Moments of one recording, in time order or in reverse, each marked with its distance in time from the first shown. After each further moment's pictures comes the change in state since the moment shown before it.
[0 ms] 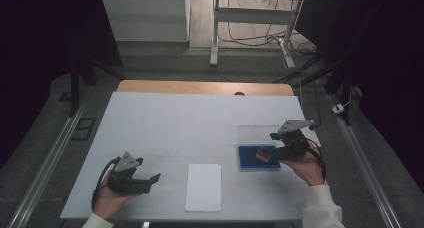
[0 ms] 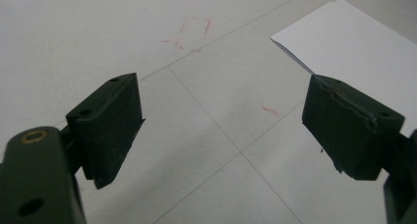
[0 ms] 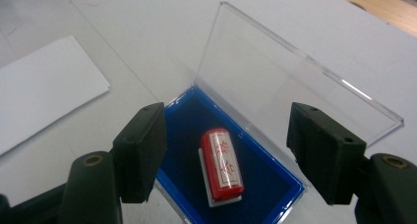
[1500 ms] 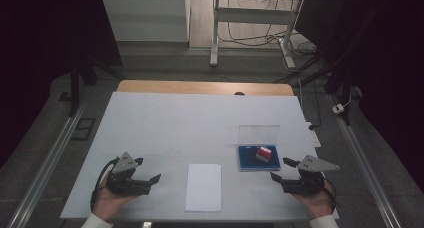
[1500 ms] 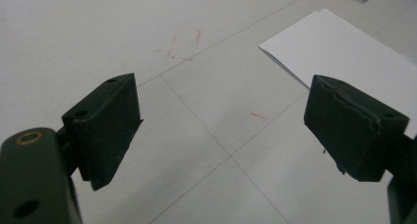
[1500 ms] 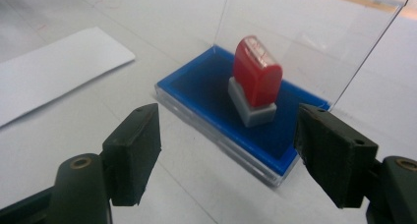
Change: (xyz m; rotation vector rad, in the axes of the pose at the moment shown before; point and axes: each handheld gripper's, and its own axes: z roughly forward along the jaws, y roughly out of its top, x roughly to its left) left arm -0.004 0.003 -0.006 -0.027 -0.021 0.011; right arm 0.040 -0.090 -0.032 -0.221 -0.062 0.062
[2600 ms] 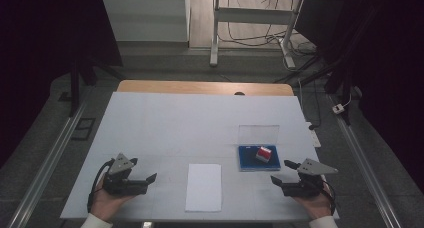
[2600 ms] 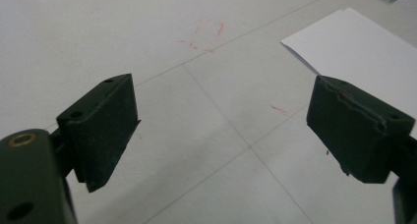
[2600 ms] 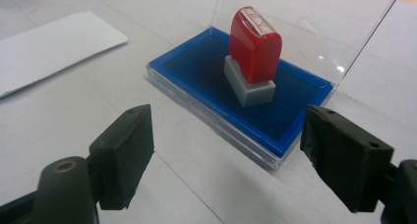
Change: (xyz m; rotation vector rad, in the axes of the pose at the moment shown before) left arm 0.004 -0.009 -0.006 -0.013 0.047 -0.040; right arm -0.005 -0.021 0.007 0.009 0.008 -0.008
